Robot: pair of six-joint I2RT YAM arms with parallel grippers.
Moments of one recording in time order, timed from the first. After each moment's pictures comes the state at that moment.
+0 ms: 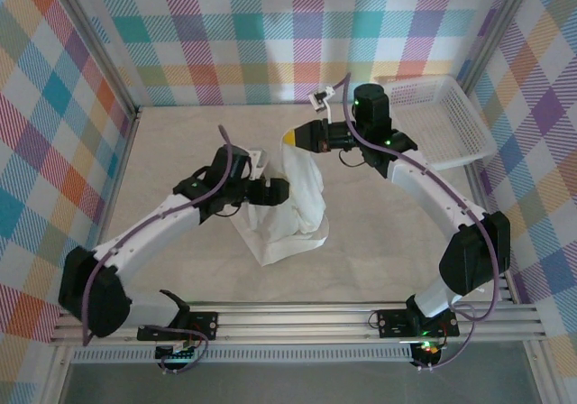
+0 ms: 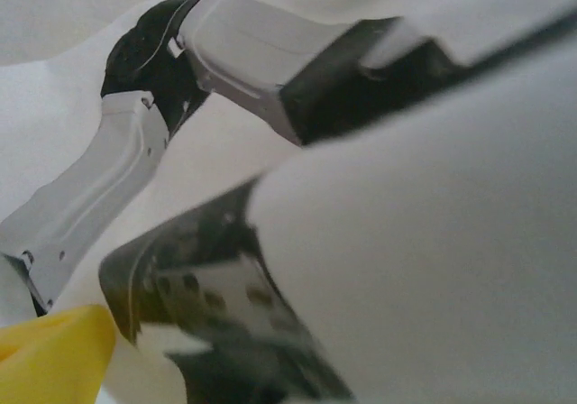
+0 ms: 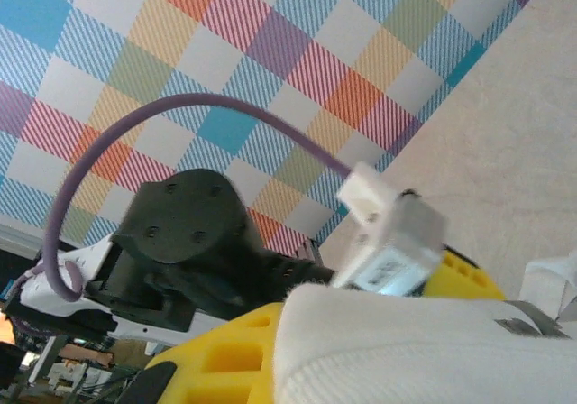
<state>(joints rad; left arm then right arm) -0.57 1.35 1.05 -0.46 0.18 -0.44 0.48 1.57 1.43 -0.13 -1.05 0.69</state>
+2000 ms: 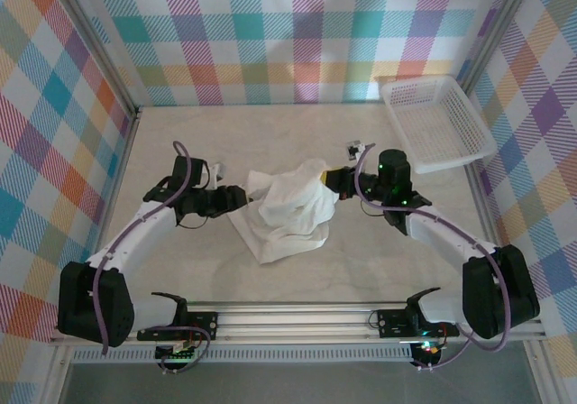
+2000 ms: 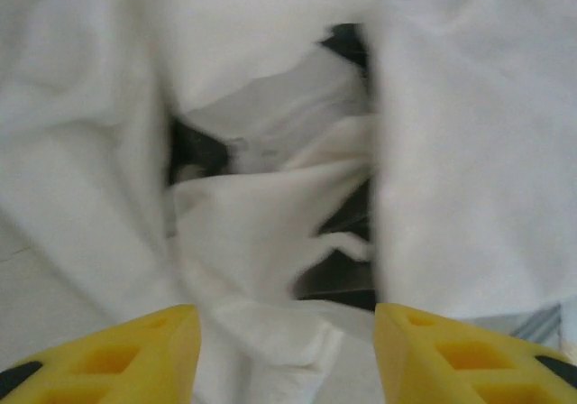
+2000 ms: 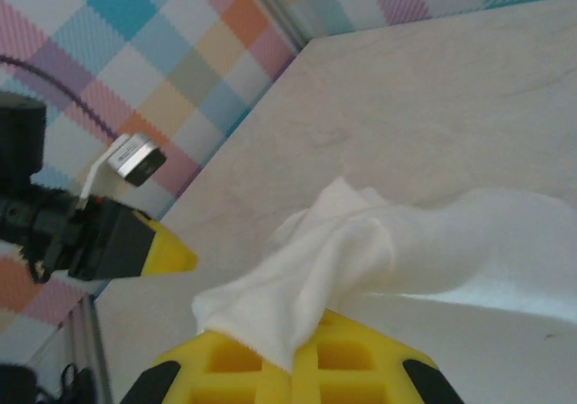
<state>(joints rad) -0.27 1.25 0.87 -0.53 0.51 -0.46 0.38 1.30 0.72 0.26 -0.72 0.44</state>
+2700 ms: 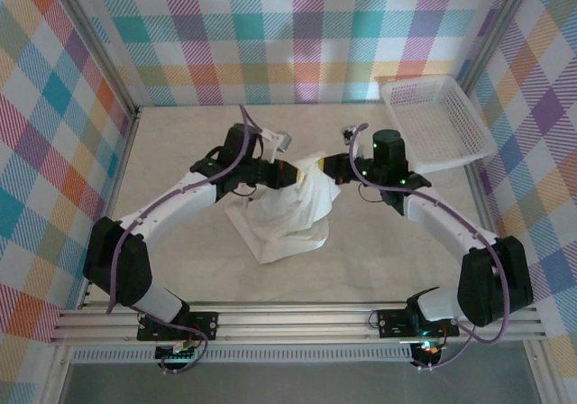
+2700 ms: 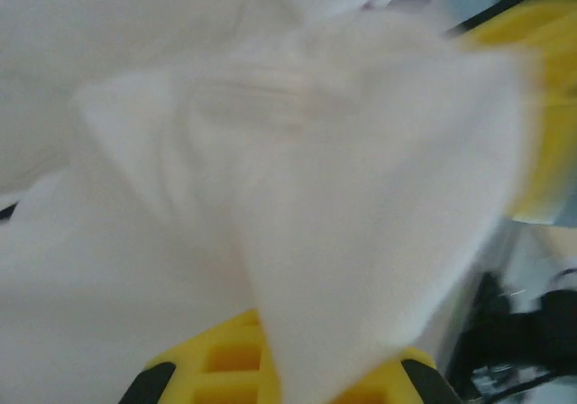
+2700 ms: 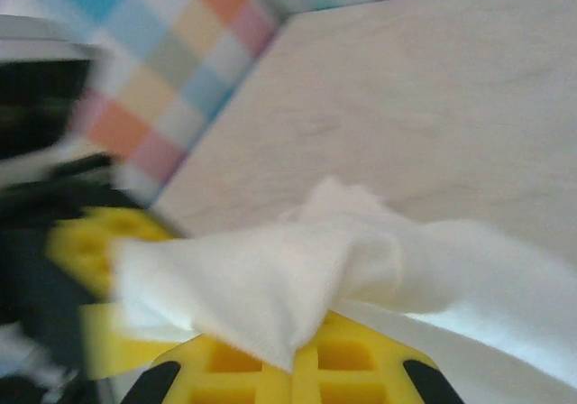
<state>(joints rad) -0.53 1.52 1.21 -0.29 0.63 -0.39 0.37 1.40 0.97 -0.03 -0.57 0.38</state>
